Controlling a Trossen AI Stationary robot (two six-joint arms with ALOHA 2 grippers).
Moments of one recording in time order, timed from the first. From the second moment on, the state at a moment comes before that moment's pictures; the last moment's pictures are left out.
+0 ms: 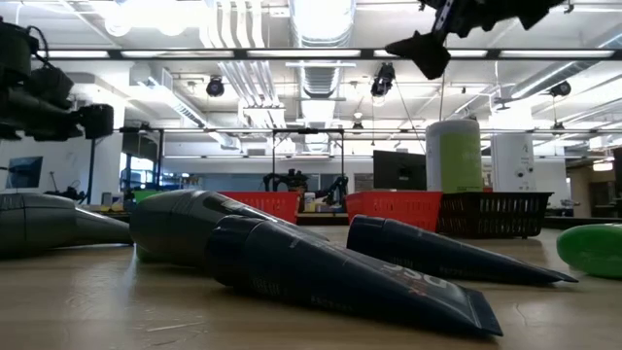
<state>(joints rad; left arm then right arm) 1.48 0.01 0.01 0.03 -0.07 -0.12 -0.19 1.06 0.82 -0.14 -0.40 0.33</state>
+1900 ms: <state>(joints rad) -0.06 1.06 0.73 -0.39 -0.14 -0.08 -0.01 1.14 0.89 -0.94 -0.44 0.25</state>
